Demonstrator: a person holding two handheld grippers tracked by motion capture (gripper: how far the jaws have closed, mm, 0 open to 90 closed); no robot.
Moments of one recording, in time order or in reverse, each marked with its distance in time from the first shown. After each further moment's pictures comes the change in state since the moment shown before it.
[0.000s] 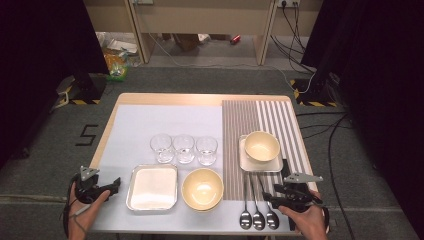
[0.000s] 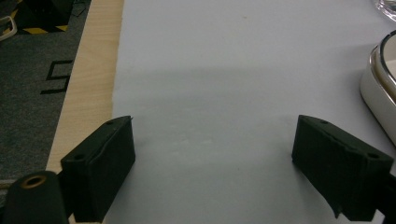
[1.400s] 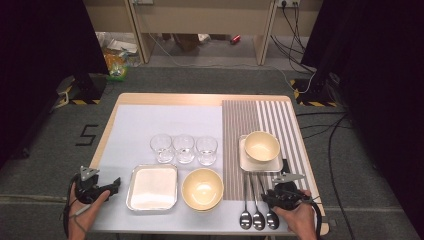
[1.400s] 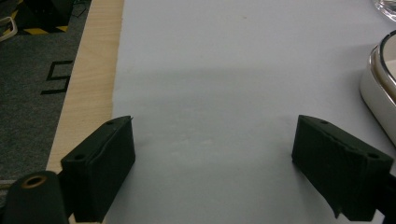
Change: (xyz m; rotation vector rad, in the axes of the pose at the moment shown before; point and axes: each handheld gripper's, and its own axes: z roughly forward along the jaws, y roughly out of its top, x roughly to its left) left arm 0.000 0.000 0.000 -0.003 0.001 0.000; right arm 0.007 0.001 0.026 0.170 -0.092 -0.047
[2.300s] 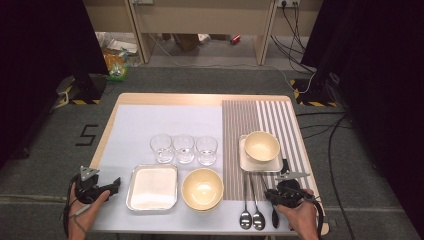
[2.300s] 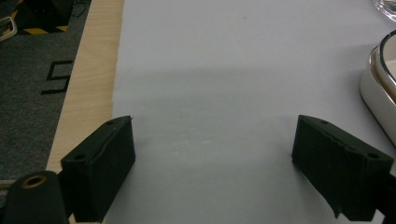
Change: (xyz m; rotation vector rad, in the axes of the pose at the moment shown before) left arm 0.000 0.000 0.000 0.000 0.000 -0.001; right arm -0.008 0.001 -0.002 -0.012 0.009 0.057
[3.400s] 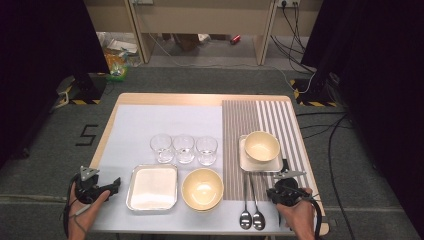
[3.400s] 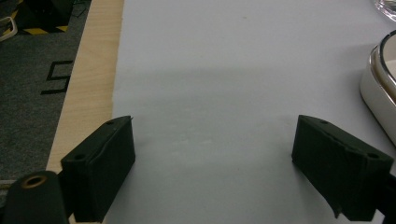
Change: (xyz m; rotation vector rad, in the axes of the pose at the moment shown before) left arm 0.000 0.000 0.000 0.000 0.000 0.001; right arm 0.005 0.005 0.002 0.051 -0.095 0.010
